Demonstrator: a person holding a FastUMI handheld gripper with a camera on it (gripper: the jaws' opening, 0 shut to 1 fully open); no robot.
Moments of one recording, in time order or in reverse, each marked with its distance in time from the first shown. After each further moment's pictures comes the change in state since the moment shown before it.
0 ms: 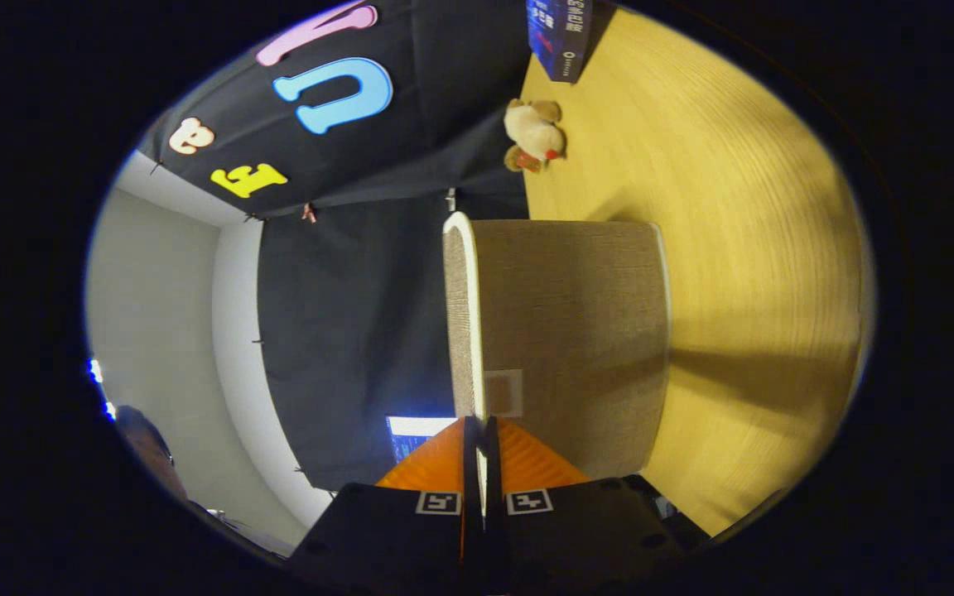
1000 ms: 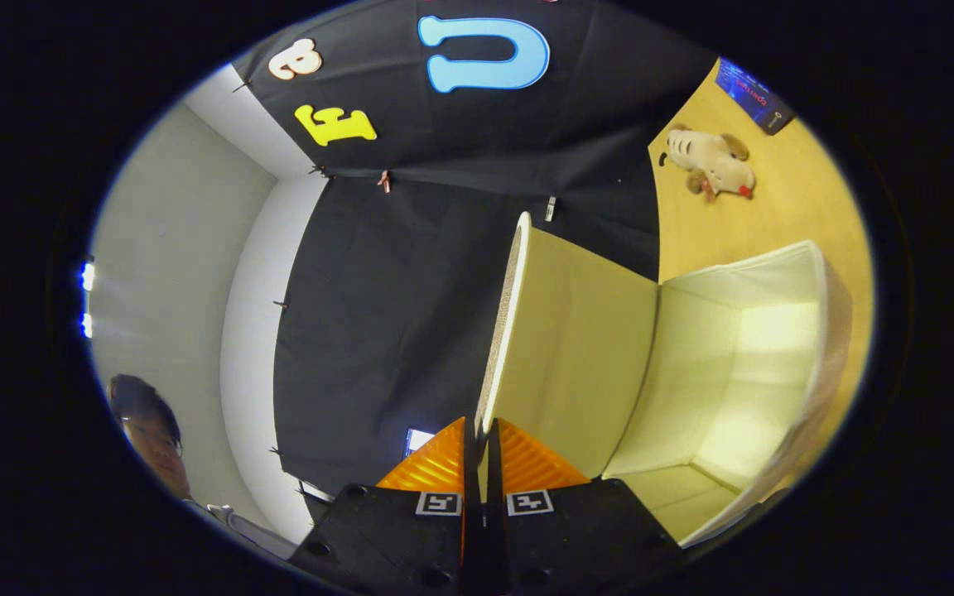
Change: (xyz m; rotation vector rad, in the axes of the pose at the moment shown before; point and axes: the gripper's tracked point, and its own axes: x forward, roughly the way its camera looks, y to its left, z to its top) arm 0.152 0.168 -0.028 -0.277 -0.059 0.057
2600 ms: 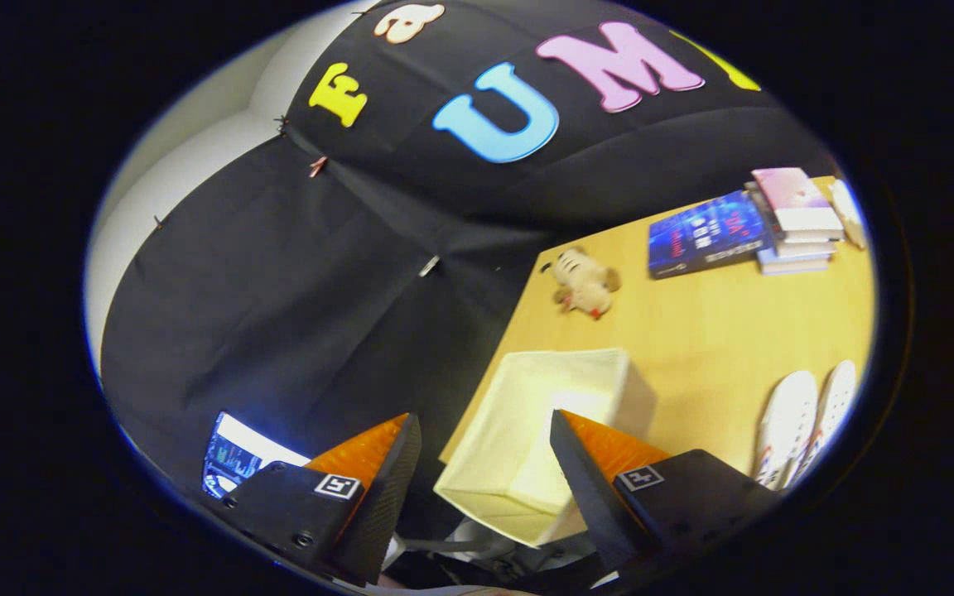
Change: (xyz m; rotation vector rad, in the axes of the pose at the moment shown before) arm -0.130 -0.046 0.036 -0.446 -0.295 -0.697
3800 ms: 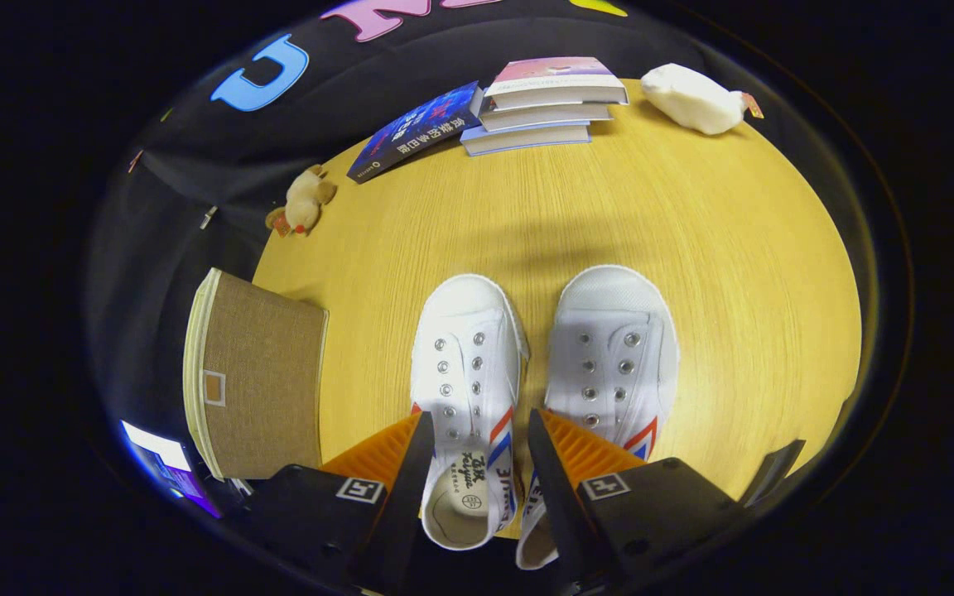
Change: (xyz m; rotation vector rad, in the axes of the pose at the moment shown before) arm -0.057 -0.327 -0.107 0.127 0.381 -0.488
